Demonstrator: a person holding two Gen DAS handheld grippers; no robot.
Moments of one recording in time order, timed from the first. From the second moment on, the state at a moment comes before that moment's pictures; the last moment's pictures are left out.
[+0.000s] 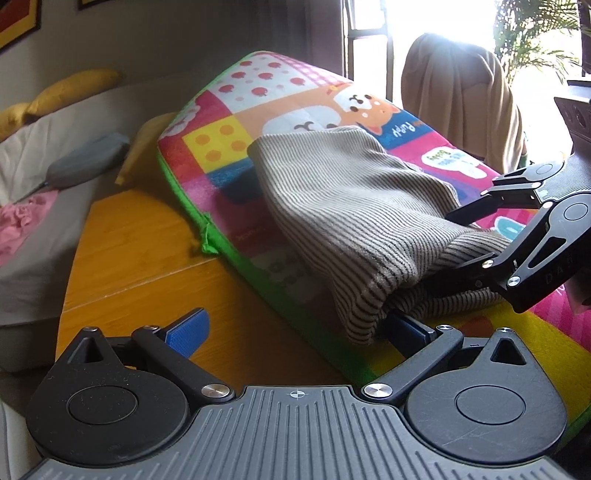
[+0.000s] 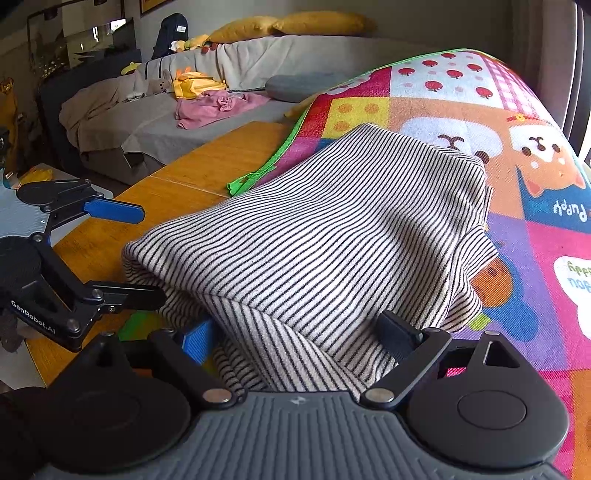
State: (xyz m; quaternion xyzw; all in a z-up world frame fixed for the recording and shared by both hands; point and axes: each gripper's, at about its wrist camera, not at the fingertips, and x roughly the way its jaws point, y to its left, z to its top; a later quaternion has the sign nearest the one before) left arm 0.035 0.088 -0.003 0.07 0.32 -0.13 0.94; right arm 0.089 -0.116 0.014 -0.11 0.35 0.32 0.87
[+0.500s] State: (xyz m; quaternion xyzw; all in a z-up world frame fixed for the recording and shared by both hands) left arm 0.041 0.093 0.003 0.06 0.31 -0.11 0.94; right arm 0.078 -0.114 0.017 -0.15 0.34 0.32 0.87
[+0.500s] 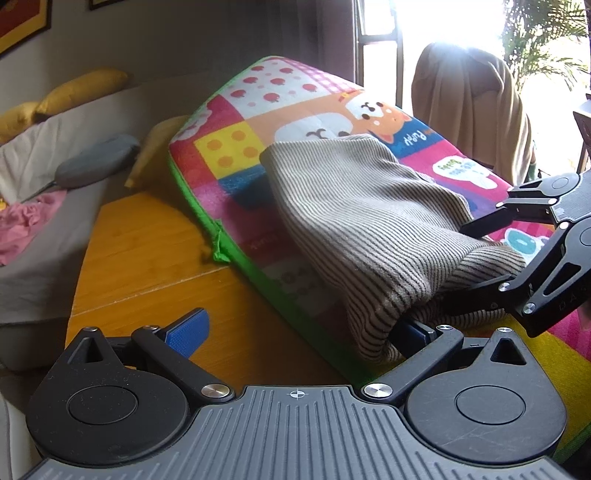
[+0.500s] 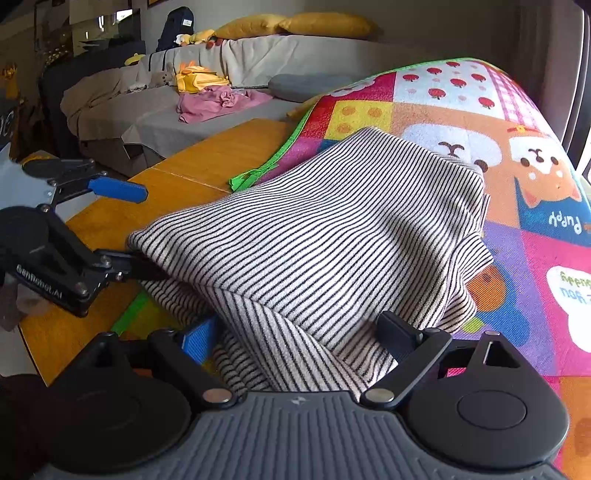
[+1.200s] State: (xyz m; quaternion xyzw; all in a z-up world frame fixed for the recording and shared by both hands) left arm 0.054 0.087 0.020 0.08 0.30 -0.11 0.94; right arm 0.030 -0.081 0.011 -0.32 0.23 0.35 0.85
